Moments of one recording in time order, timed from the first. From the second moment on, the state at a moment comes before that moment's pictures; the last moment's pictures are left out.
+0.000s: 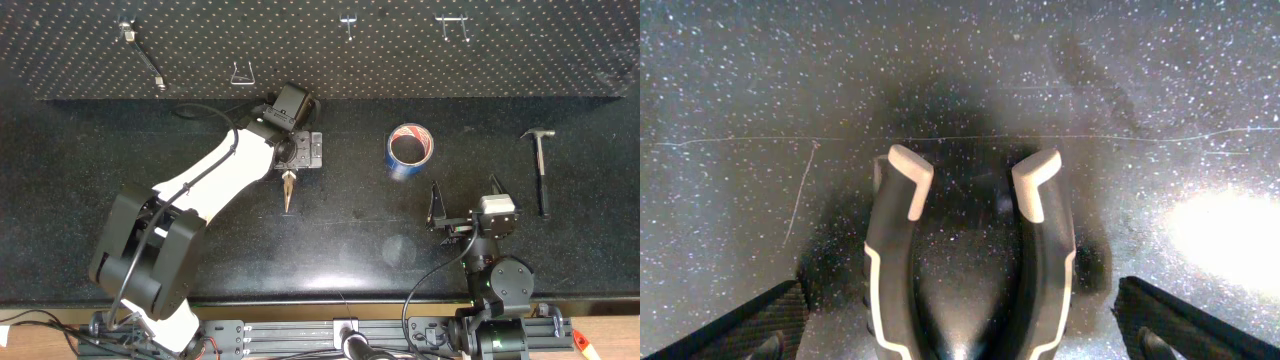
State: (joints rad) left arm -0.49 1.88 1.21 -0.61 -0.06 -0.51; right arm 0.03 0.01 0.01 -0.07 -0.06 0.00
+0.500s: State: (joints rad) left arm -0.49 1.90 1.22 -0.60 -0.09 -0.46; right arm 0.03 0.01 0.01 -0.07 -0.06 0.00
